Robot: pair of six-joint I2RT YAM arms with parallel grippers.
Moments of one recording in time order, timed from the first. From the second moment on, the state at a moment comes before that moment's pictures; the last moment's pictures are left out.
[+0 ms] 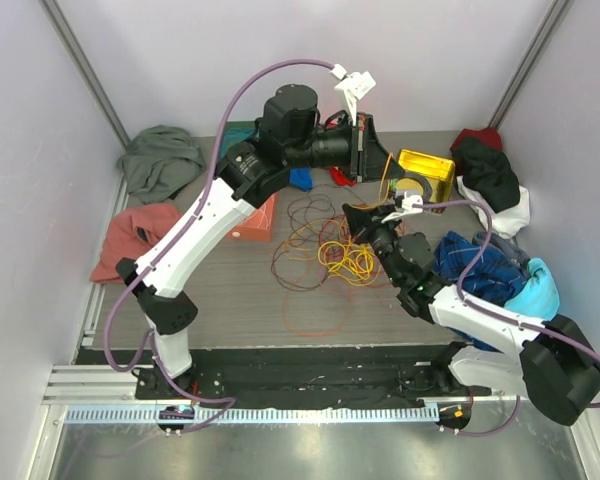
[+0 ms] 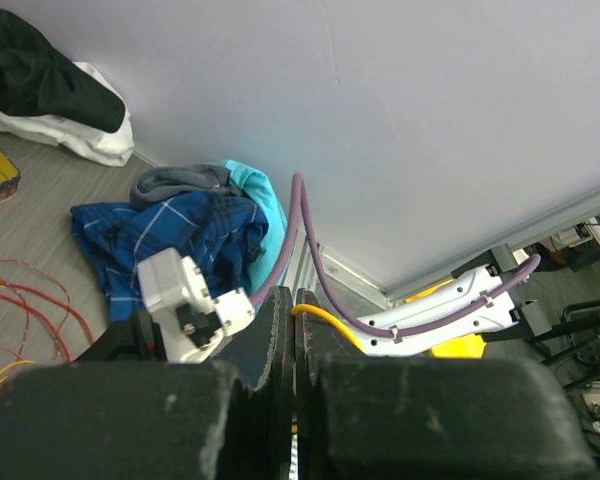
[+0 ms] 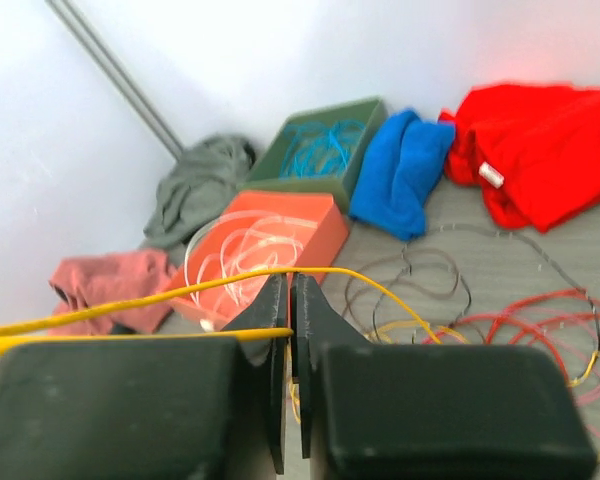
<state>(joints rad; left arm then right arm) -0.86 1.84 2.28 -0.54 0.56 -0.57 0.67 1.12 0.50 0.76 0.27 0.42</state>
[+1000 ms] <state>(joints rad) -0.81 1.78 2.27 -0.43 0.60 -0.69 0.67 0.70 0.36 0.58 0.33 0.35</state>
